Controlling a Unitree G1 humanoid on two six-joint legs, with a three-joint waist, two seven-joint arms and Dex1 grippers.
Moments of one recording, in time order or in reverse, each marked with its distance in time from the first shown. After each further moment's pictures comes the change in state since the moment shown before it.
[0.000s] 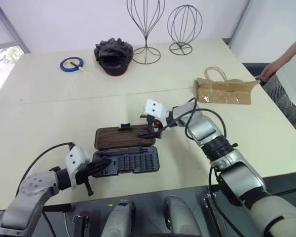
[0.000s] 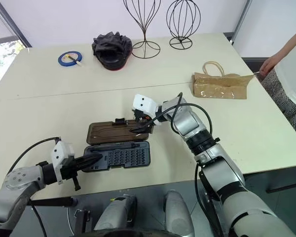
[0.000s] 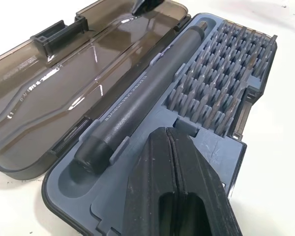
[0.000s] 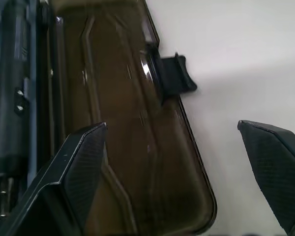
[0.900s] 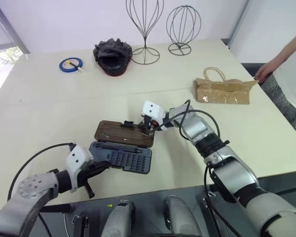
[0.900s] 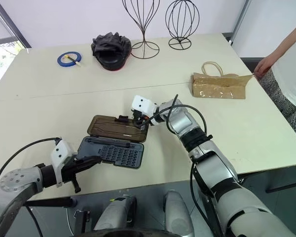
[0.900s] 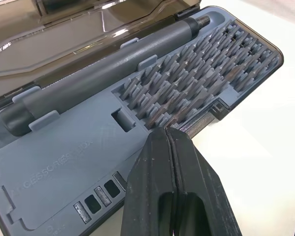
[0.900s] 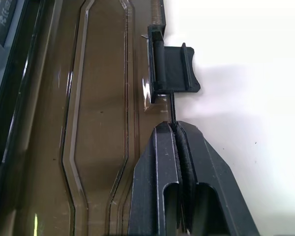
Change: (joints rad) left arm 0.018 0.037 0.036 -0.213 -0.037 0.291 0.116; right arm -0.048 0.062 -0.001 0.198 -0.043 -0.107 -0.051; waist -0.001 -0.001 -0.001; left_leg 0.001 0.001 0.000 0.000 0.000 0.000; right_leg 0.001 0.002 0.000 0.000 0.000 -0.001
